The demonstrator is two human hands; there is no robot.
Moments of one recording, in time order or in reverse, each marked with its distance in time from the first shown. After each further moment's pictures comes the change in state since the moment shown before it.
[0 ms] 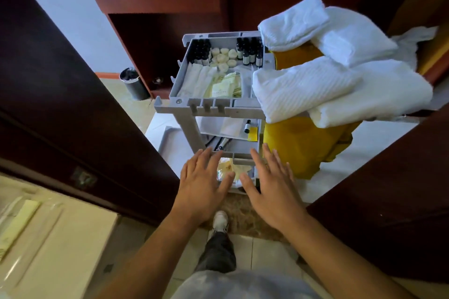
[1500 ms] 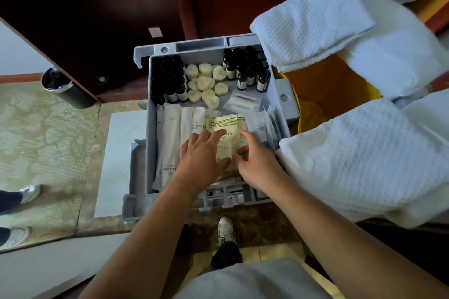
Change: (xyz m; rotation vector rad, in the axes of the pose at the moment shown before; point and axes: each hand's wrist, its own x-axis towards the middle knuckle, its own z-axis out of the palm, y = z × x) left_hand 0.382 -0.081 -0.024 0.012 -0.268 0.165; right_hand 0.362 -0.032 -0.005 0.436 -0.120 0.460
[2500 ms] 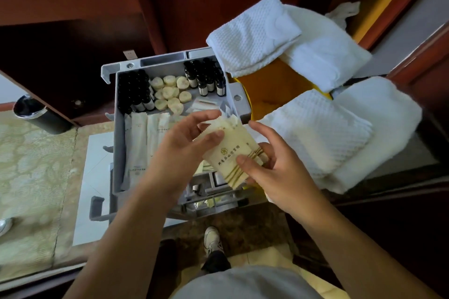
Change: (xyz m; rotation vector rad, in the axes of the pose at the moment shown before) left_hand -0.071 0.108 -0.073 -1.285 -0.069 -0.046; right_hand -0.146 0.014 -0.097 0.441 0.136 -0.159
